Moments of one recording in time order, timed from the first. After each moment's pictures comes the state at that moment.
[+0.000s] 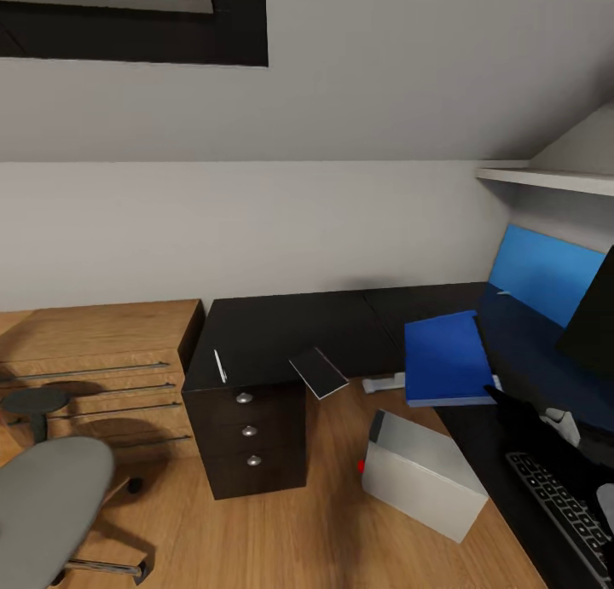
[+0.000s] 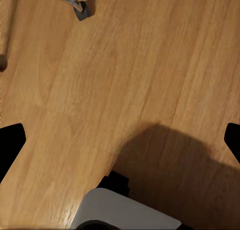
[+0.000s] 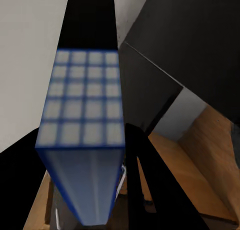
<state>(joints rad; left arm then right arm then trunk) -0.07 -0.05 -0.09 -0.55 0.36 -0.06 0.41 -0.21 -0.22 -0.42 -1.48 -1.14 0.59 0.05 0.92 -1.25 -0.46</state>
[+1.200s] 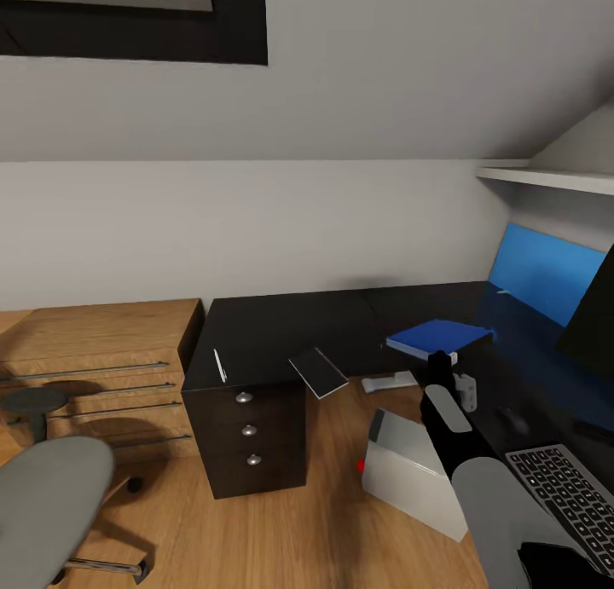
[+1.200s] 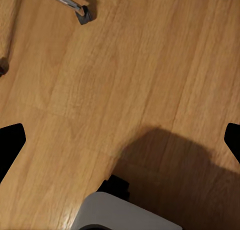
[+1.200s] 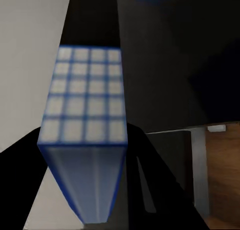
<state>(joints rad) -0.07 -0.06 -0.09 -0.54 0.35 -0.09 0.41 -0.79 0.02 -0.10 -0.68 -1.31 -0.43 -0.19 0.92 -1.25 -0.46</state>
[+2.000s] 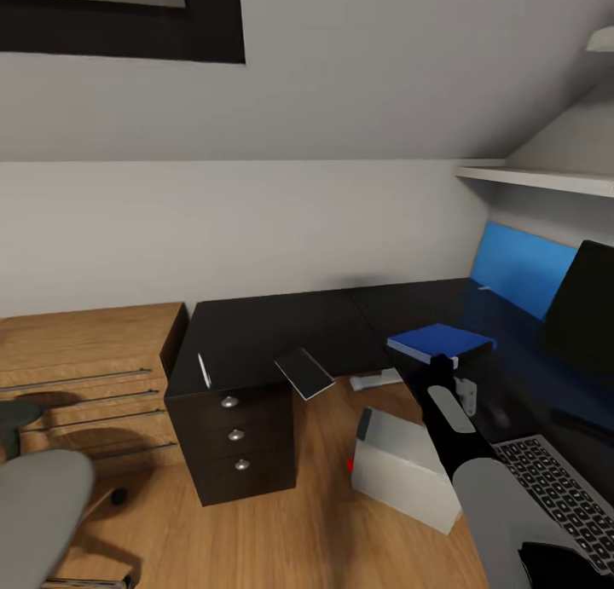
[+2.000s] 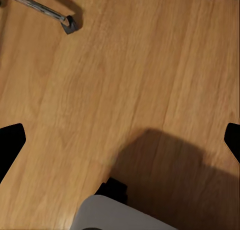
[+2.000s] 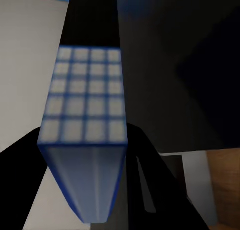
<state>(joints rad) -0.07 -0.06 -0.09 -0.55 0.35 -0.09 0.41 -0.79 0.02 -0.12 -0.68 -1.39 -0.43 -0.18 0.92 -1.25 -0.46</state>
